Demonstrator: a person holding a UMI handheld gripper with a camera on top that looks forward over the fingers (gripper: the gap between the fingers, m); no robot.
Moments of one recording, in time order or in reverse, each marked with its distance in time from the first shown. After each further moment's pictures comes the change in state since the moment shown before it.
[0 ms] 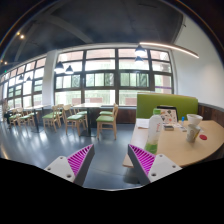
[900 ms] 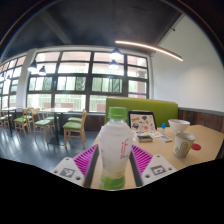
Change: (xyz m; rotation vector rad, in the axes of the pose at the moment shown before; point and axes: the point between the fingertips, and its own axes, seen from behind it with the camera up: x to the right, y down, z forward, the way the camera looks) arm 0.177 0.001 0.161 0.081 0.309 -0.012
